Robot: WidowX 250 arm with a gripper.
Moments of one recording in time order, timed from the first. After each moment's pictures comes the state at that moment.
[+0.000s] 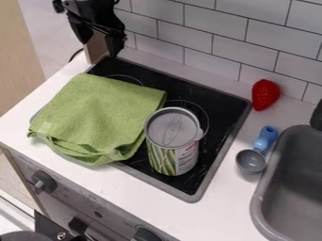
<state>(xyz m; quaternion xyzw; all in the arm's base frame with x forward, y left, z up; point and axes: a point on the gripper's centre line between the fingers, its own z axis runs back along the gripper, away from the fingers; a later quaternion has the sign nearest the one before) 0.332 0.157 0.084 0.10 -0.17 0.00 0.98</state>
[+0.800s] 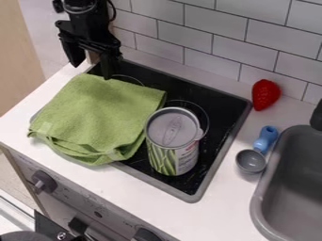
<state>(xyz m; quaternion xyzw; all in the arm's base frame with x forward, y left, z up) 0.291 0.142 0.074 0.07 -0.08 0.03 0.99</state>
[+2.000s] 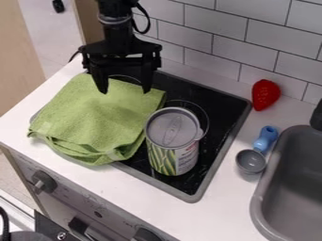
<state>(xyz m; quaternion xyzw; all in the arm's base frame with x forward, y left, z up) 0.279 0.068 0.067 0.02 -0.04 0.28 0.96</state>
